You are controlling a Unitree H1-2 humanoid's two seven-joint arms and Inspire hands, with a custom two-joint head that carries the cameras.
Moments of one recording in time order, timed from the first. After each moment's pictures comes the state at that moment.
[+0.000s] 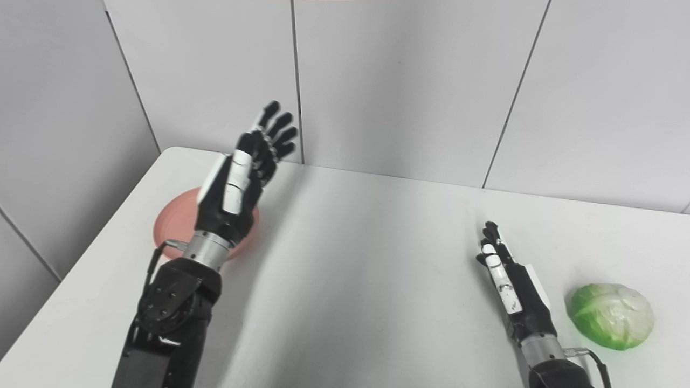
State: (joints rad) left arm -0.33 0.05 0.09 -0.25 -0.09 0.17 -0.09; right arm -0.30 -0.23 -0.01 0.25 0.07 -0.04 0.20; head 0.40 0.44
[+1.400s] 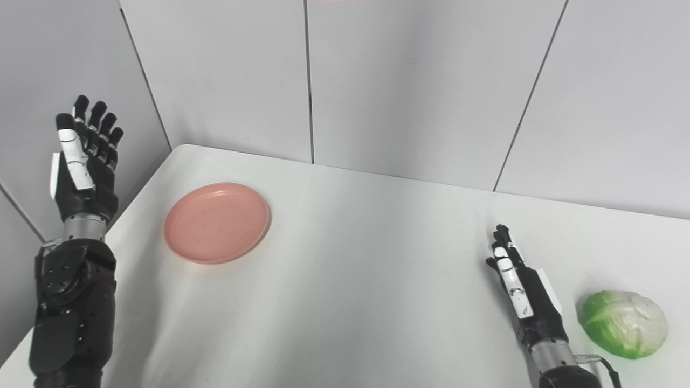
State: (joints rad) left arm -0.38 0.26 0.45 0.09 -0.30 0.00 0.05; right arm -0.30 -0.24 -0.01 0.25 0.08 -0.04 0.21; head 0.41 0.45
